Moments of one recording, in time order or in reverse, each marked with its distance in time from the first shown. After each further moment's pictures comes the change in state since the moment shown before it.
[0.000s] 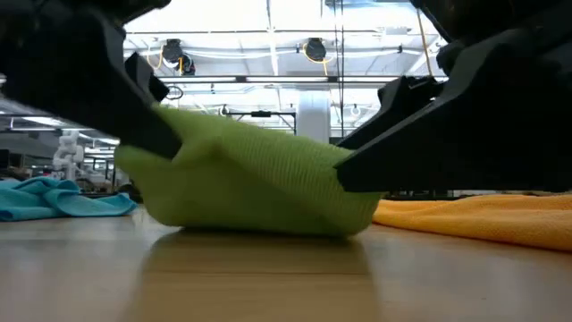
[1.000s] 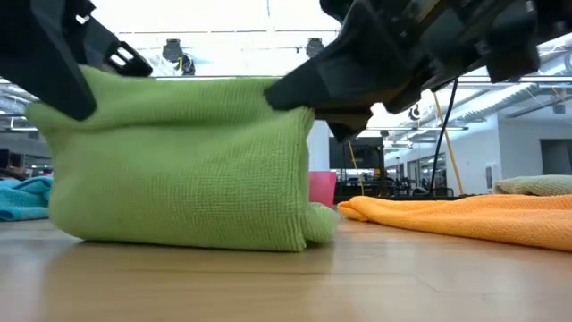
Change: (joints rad) left arm 0.014 -0.177 0.001 -0.273 0.231 0.049; right arm -0.228 -0.147 0.000 -0.061 -0.459 0.168
